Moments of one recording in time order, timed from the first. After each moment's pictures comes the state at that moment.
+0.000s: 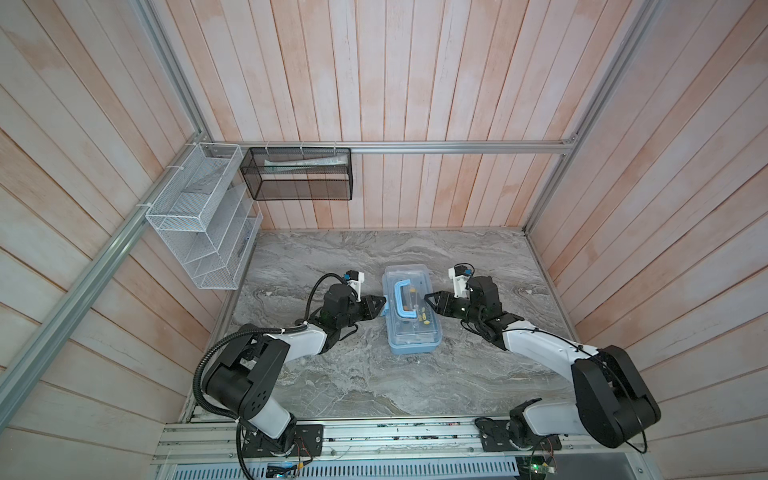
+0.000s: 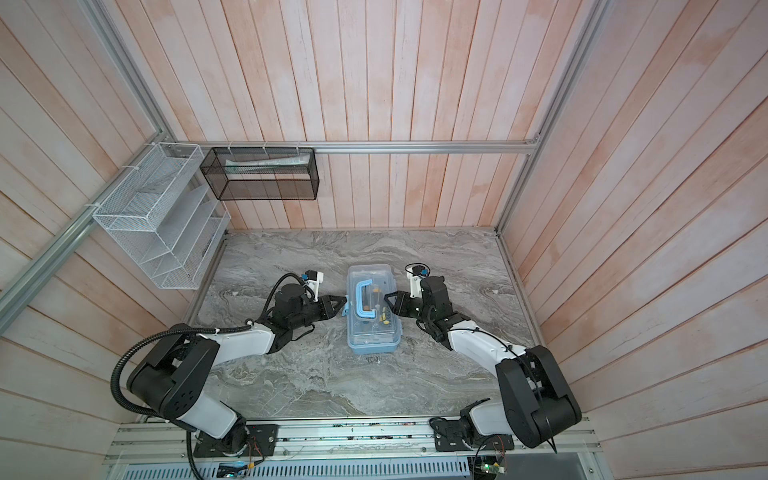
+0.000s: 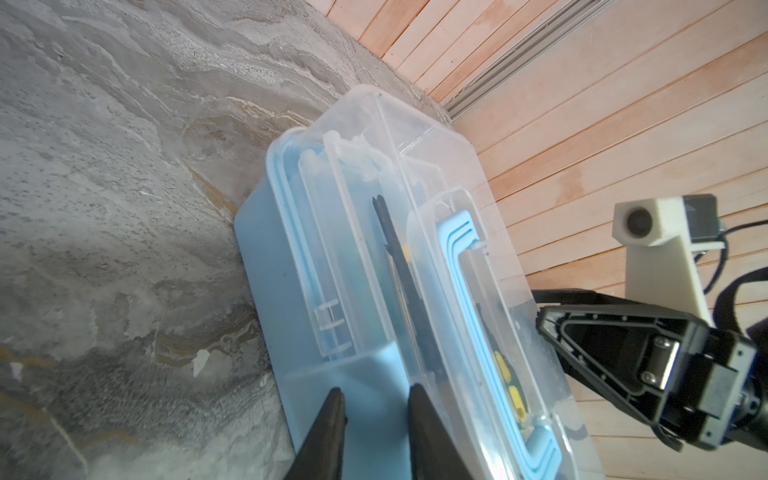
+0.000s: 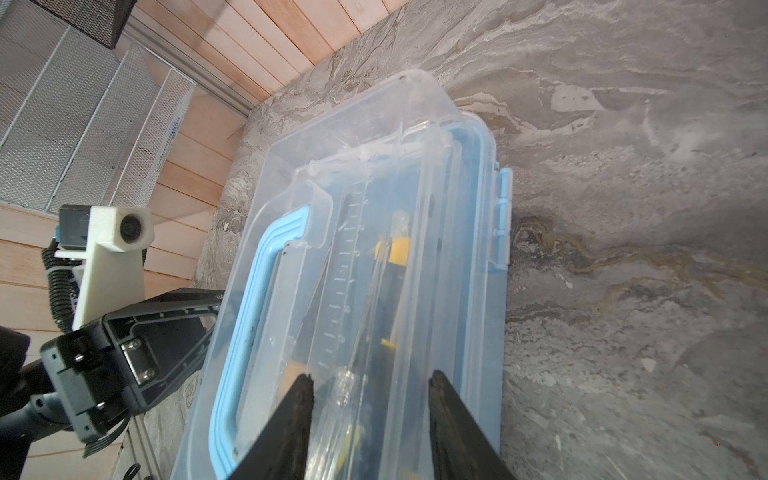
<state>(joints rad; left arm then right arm) -0.49 1.60 0.65 0.54 0.38 -0.70 0.42 1.38 0.65 0.21 -0.37 0.62</state>
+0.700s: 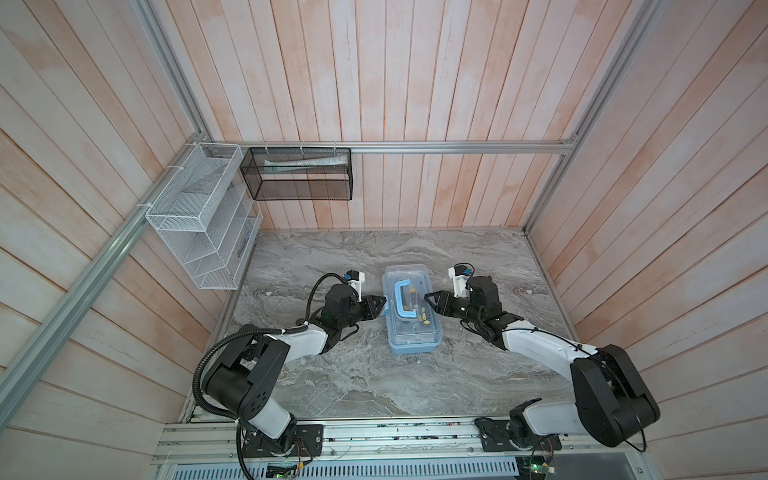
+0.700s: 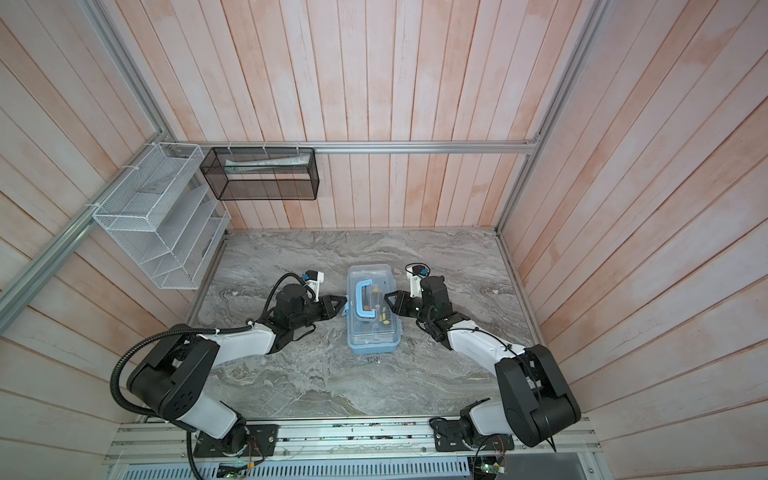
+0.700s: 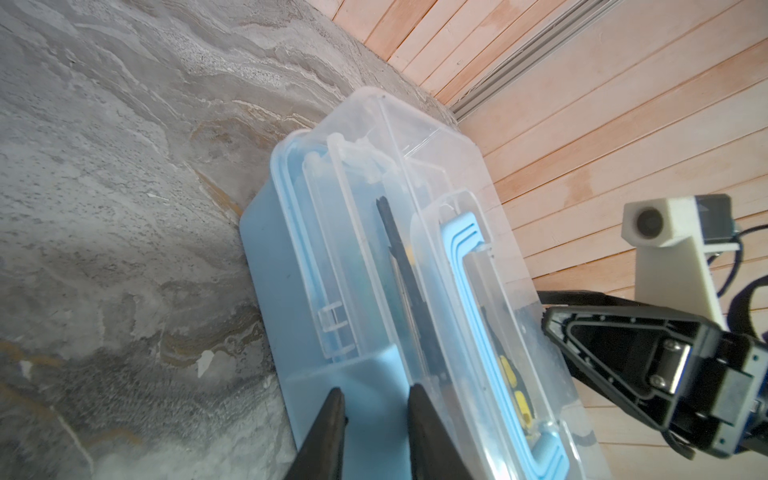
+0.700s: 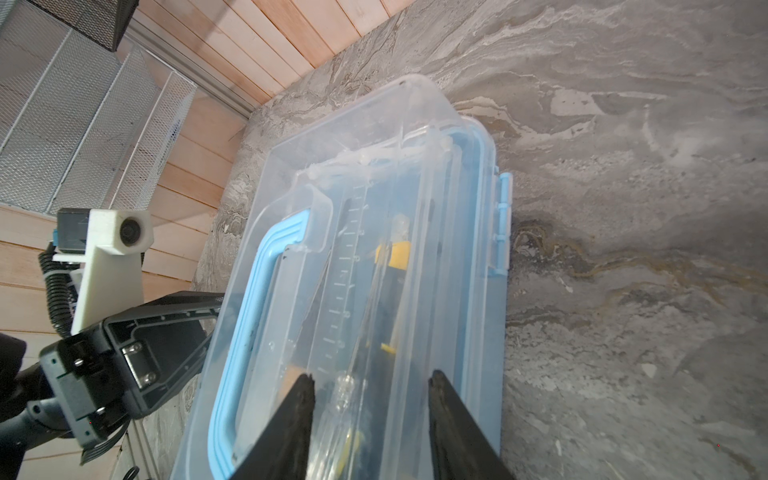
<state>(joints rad) -0.51 1.59 0.65 0.52 0.35 -0.70 0.42 1.38 0.65 0.22 -0.37 0.62</state>
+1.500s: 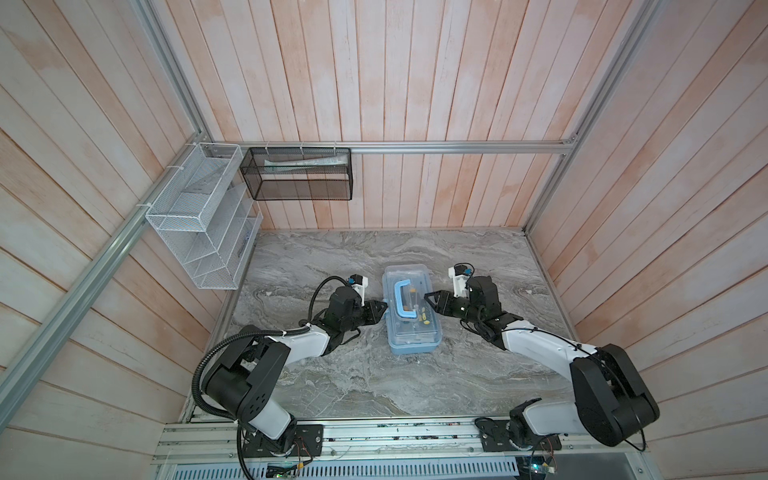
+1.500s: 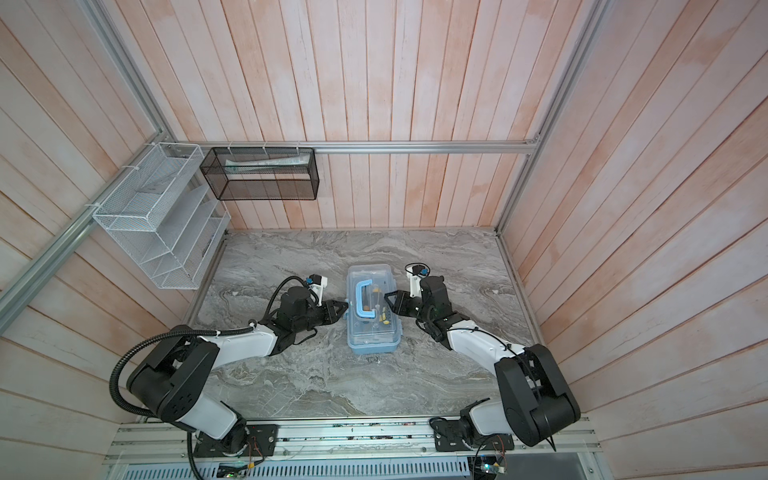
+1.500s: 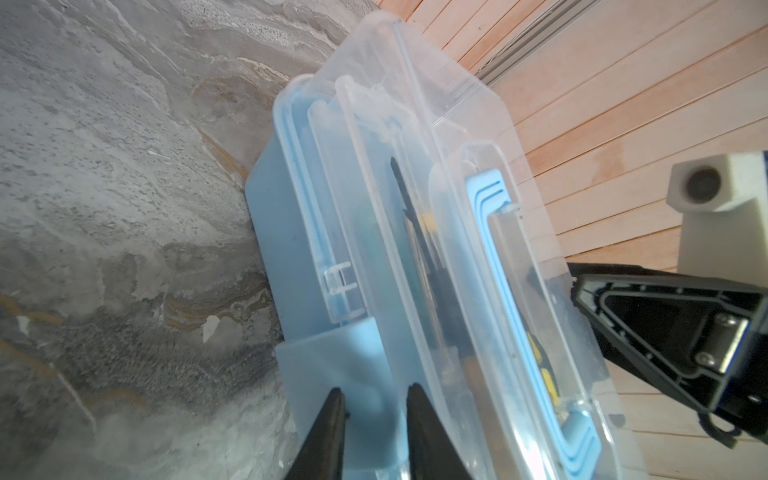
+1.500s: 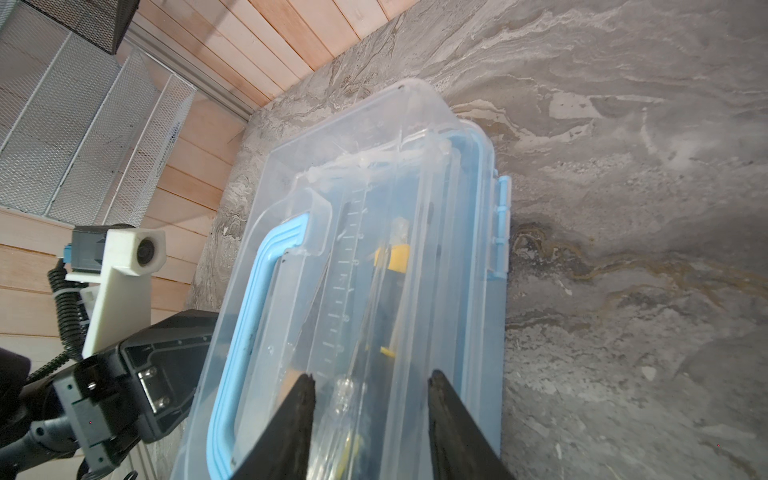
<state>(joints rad) -0.54 1.59 0.65 0.45 0.32 -0.68 0.43 1.39 0.65 0.22 -0.36 0.63</state>
